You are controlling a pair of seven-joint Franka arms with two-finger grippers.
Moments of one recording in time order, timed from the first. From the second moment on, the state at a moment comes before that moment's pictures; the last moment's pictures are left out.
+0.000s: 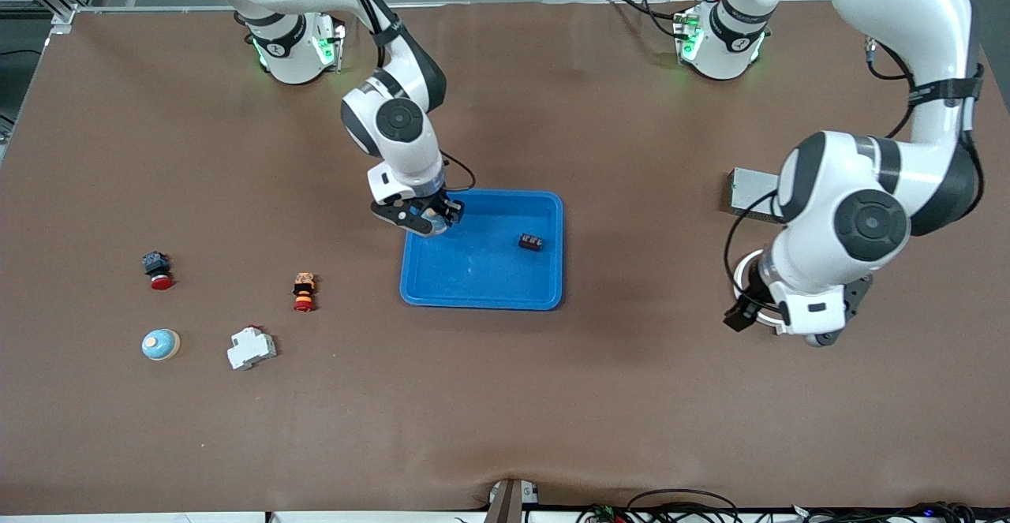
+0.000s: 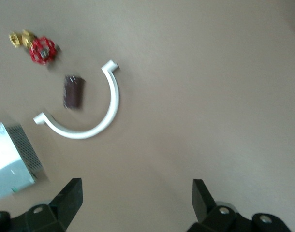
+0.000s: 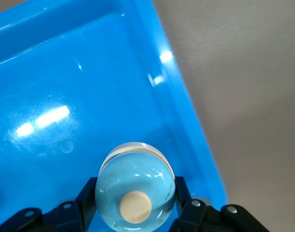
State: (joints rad) left arm -0.19 0.46 -0.01 -1.51 0.07 1.93 -1.07; right arm 0.66 0.45 0.05 -2.04 -0.08 2.50 1.20
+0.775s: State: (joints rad) left arm -0.02 0.57 -0.01 -1.58 0.07 2.03 -0.95; right arm 0.68 0.59 0.04 -1.93 -0.12 2.55 1.28
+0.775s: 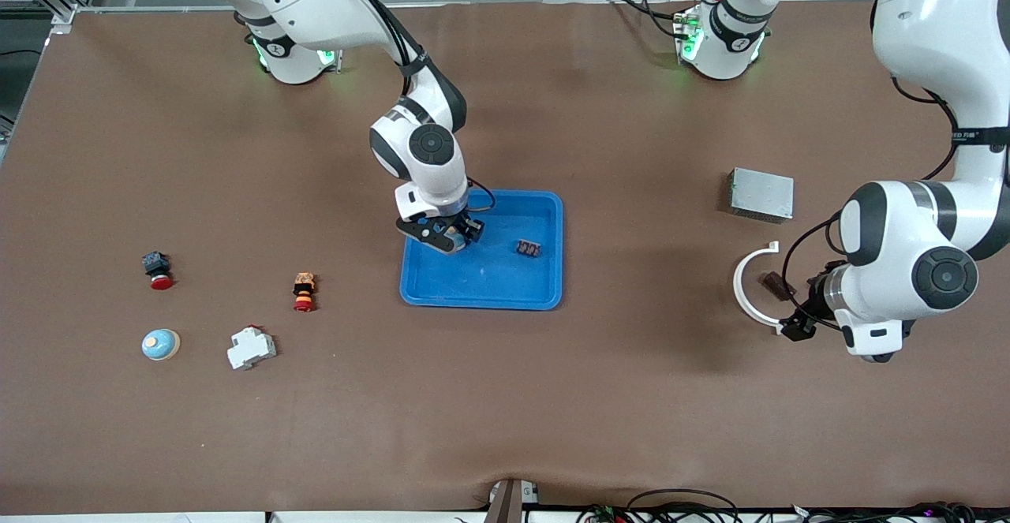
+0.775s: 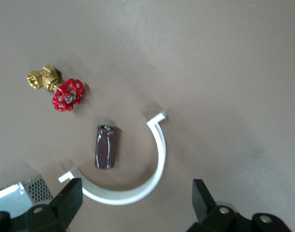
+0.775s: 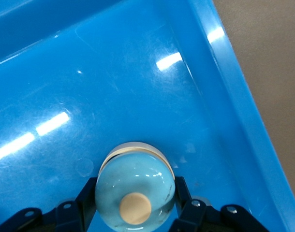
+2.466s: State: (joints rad) left arm 0.03 0.55 -0.01 -1.92 0.11 2.35 -0.91; right arm 0.03 0.37 0.00 -1.64 -0.12 1.94 -0.18
